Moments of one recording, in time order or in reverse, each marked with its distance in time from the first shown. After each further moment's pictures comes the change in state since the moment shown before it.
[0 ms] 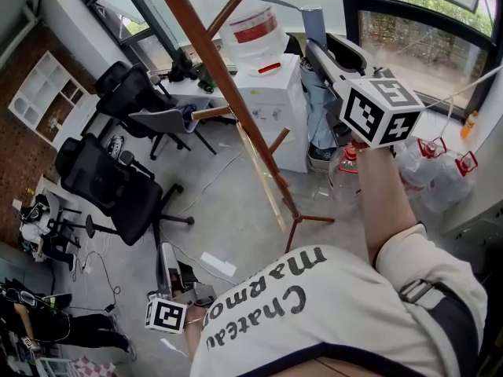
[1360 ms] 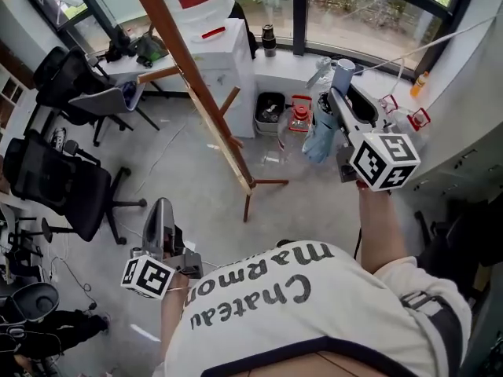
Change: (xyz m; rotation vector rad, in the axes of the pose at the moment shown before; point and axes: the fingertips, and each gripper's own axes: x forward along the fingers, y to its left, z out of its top) left arm 0.050 -0.030 -0.088 -0.035 0.359 -0.266; right arm -0.178 -0.026 -0.106 -0.020 0.269 -0.310
